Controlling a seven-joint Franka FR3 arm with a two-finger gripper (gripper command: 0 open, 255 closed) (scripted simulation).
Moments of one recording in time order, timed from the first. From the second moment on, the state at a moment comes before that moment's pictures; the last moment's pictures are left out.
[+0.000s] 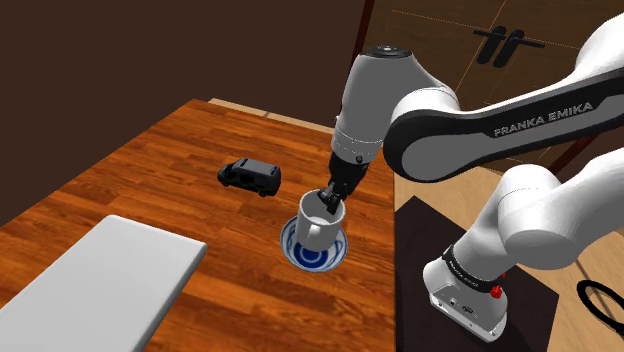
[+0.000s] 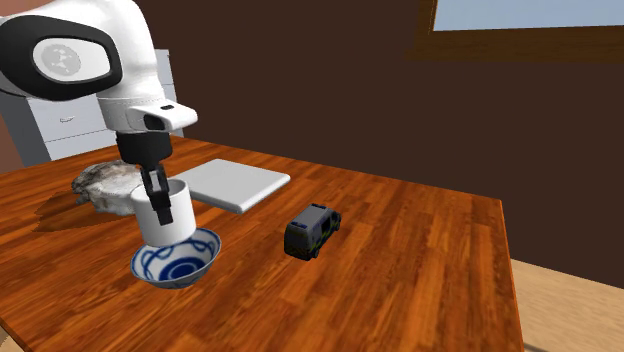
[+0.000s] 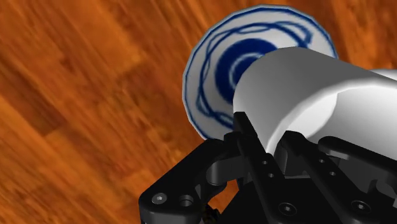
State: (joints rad) arm 0.29 -0.50 0.37 -2.67 0.22 2.21 0.45
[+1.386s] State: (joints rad) arm 0.29 -0.44 0.40 -2.72 0.22 2.32 0.46
